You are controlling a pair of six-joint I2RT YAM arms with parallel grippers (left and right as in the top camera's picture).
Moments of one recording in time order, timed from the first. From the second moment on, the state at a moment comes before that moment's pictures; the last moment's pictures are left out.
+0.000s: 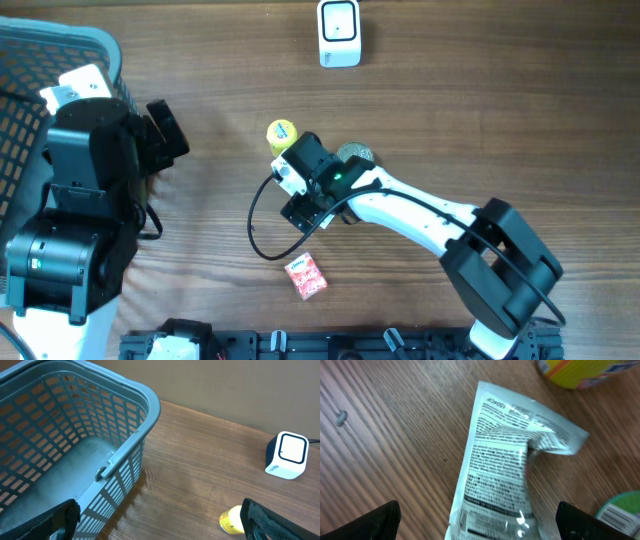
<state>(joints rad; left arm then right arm) -0.17 1.06 1.48 -1.05 -0.44 -0.35 0.82 1.89 1.20 -0.51 -0.04 -0.14</state>
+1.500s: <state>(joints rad) -0.17 1.05 1.48 -1.05 -0.48 -0.36 0.83 1.97 1.23 -0.35 0.00 -0.14</state>
